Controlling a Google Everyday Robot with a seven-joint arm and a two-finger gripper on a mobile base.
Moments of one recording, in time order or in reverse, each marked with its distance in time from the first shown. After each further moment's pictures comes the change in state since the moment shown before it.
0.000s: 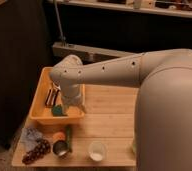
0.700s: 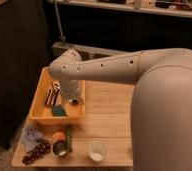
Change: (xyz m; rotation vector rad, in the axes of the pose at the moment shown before) arm -0.047 0.010 -0.014 -0.028 -0.100 -0.121
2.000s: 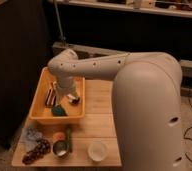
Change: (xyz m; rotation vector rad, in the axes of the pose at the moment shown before) arm -0.038 0.027 0.047 -0.059 -0.009 -0.168
